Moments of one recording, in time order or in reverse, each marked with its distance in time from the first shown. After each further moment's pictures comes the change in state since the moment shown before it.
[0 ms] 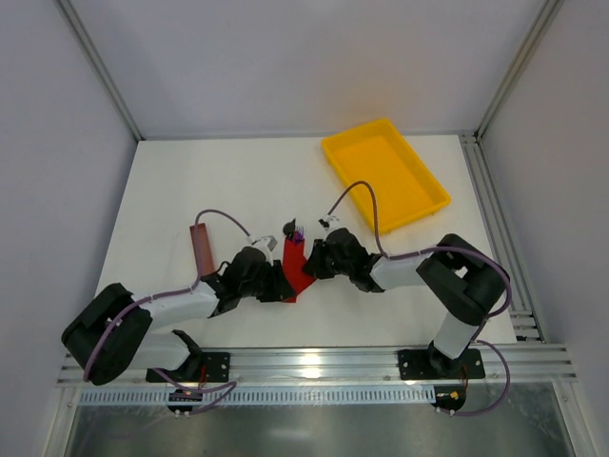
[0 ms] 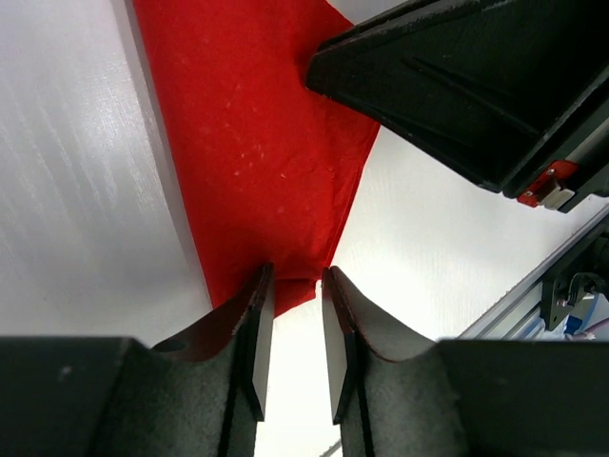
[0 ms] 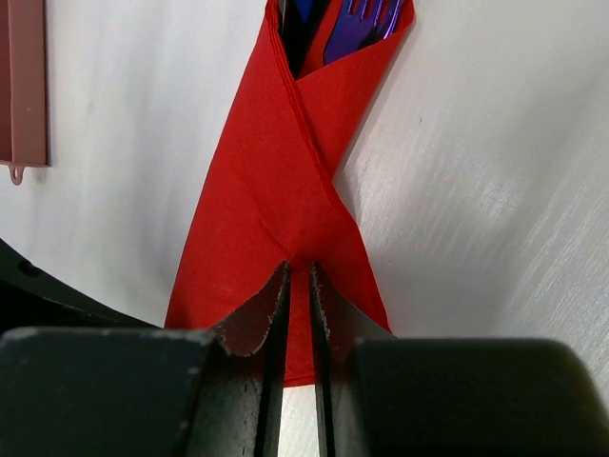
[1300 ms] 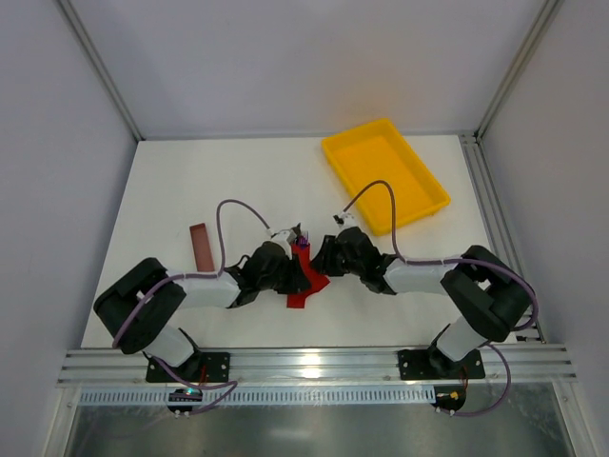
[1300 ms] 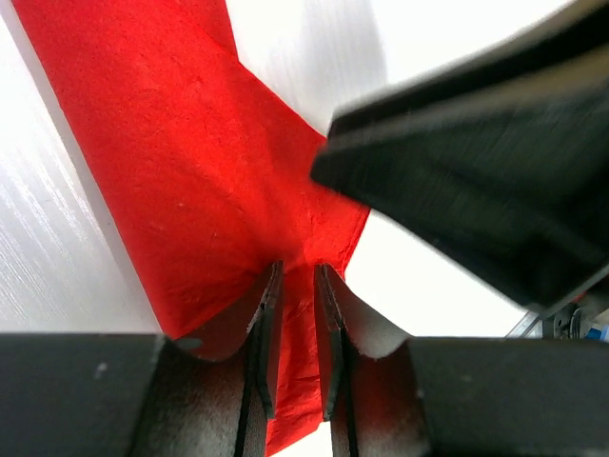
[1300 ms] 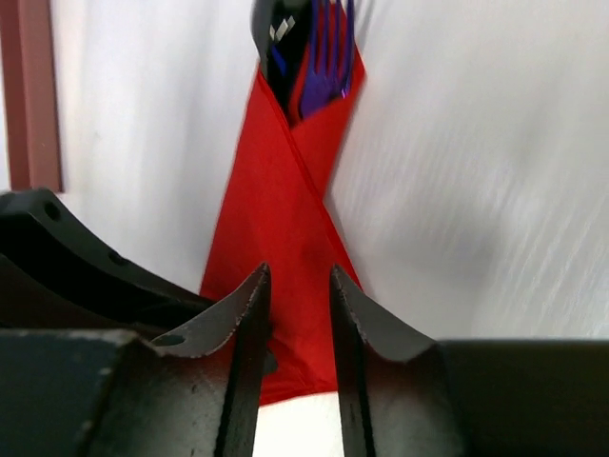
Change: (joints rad) left arm -0.073 0.233 0.130 0.143 -0.050 0.023; right arm -0.012 -0.156 -0.097 -0.050 0.082 0.084
